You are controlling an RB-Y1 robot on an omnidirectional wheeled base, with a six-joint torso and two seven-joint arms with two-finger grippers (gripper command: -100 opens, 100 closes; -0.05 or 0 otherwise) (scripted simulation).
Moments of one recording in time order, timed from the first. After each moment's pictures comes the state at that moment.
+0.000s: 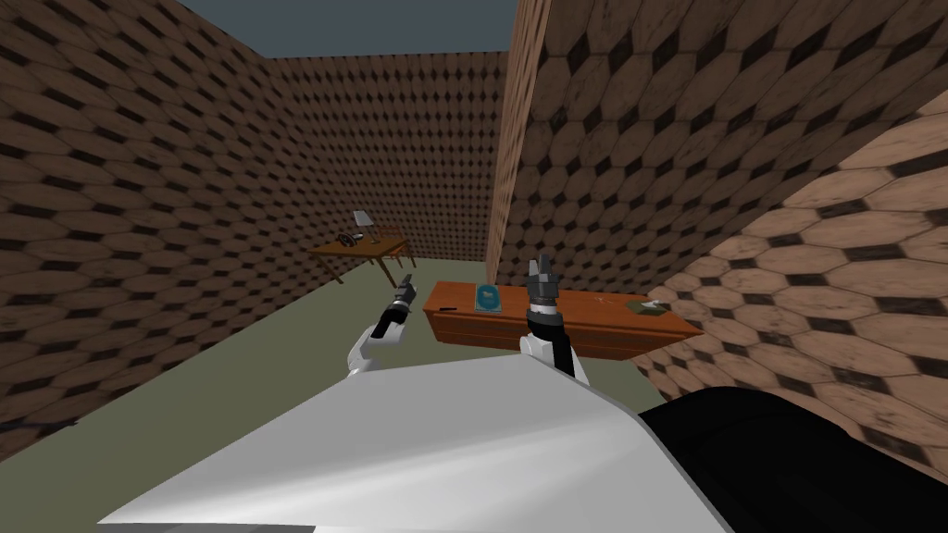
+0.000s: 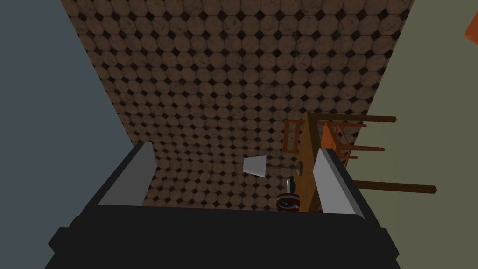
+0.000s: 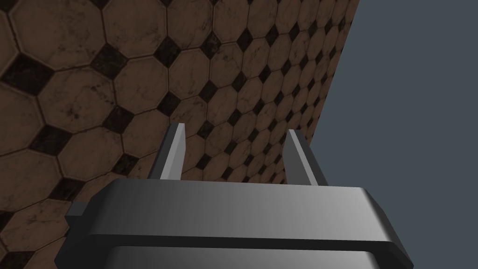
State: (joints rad) left arm 0.04 0.20 0.00 -1.59 0.00 -0.11 0.16; right arm 0.48 -0.02 0.05 -2.32 -0.04 -0.49 0.10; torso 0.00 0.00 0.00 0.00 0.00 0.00
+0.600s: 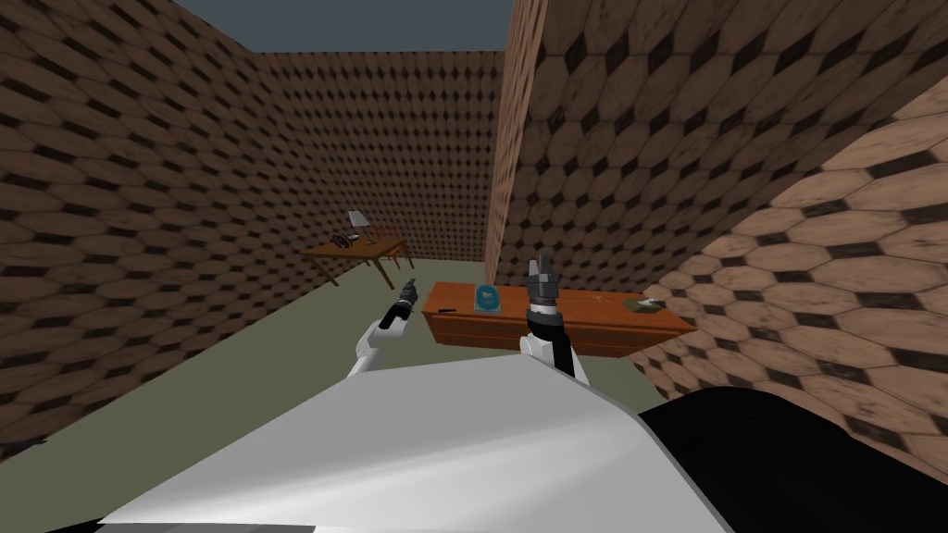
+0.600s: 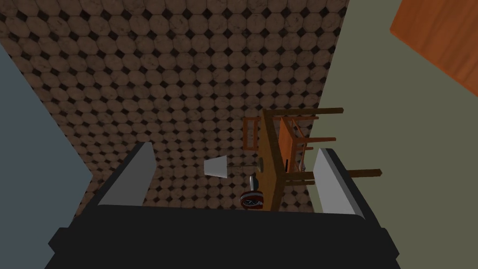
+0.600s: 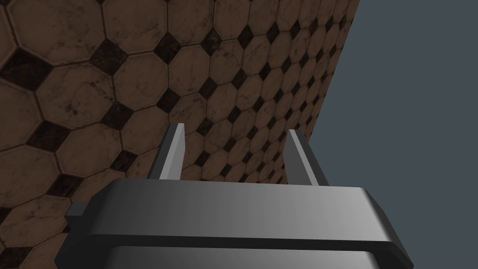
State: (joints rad) left arm -0.07 0.22 0.00 -1.41 0.02 0.00 0.17; right arm 0.48 -0.02 0.05 -2.32 -0.04 -0.49 0.10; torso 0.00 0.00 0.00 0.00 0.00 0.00
